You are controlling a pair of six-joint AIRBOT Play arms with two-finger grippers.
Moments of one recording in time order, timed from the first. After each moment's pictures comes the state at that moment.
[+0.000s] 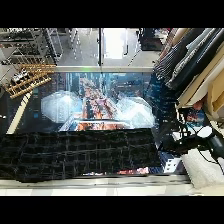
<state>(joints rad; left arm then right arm) 1.00 -1.55 1.57 1.31 -1.38 -1.34 -0.34 -1.12 0.77 -1.10 1.33 1.24</state>
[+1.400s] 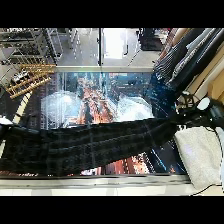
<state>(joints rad) 0.37 -1.54 1.06 0.87 -1.38 -0.91 -0.24 -1.39 1.33 -1.38 1.25 1.32</state>
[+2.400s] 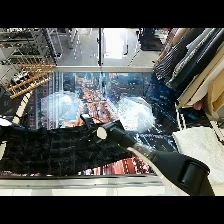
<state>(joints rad) 0.41 -1.46 1.02 0.88 -1.24 -0.99 0.80 -1.71 1.50 -1.08 0.92 1.66</state>
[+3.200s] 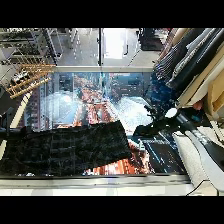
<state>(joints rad) 0.58 -1.35 1.02 0.89 -1.26 -0.99 0.00 -1.55 1.12 -0.88 1.26 1.15</state>
